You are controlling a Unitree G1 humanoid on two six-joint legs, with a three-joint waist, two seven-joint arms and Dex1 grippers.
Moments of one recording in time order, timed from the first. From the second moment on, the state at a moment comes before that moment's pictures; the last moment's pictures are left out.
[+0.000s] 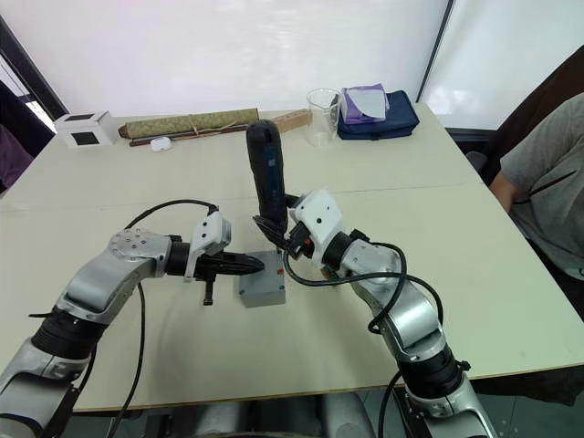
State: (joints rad) left arm -0.45 0.66 -0.24 -0.14 -0.34 0.52 -1.13; right arm -0.34 -0.32 0.25 -0.47 0.24 0.51 0.47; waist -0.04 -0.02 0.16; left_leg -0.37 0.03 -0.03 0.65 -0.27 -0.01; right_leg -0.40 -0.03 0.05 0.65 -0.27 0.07
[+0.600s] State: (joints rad) left arm -0.45 0.62 -0.26 -0.14 -0.33 0.51 -1.11; right arm -0.32 -0.34 0.24 -0.49 0.25 0.52 0.50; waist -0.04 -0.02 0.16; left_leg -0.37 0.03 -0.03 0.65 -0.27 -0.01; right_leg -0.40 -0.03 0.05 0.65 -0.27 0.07
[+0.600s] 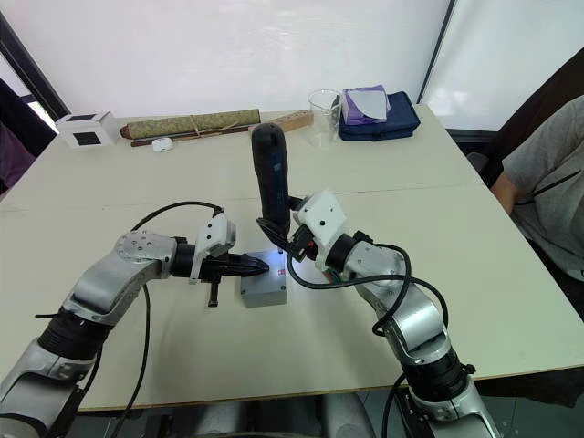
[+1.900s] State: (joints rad) left arm -0.54 0.66 -0.22 -0.29 -0.53 0.66 -1.20; right arm -0.69 -1.11 0.06 0.13 0.87 1.60 0.55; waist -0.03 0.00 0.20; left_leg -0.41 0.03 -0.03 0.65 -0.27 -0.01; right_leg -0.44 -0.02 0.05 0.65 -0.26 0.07
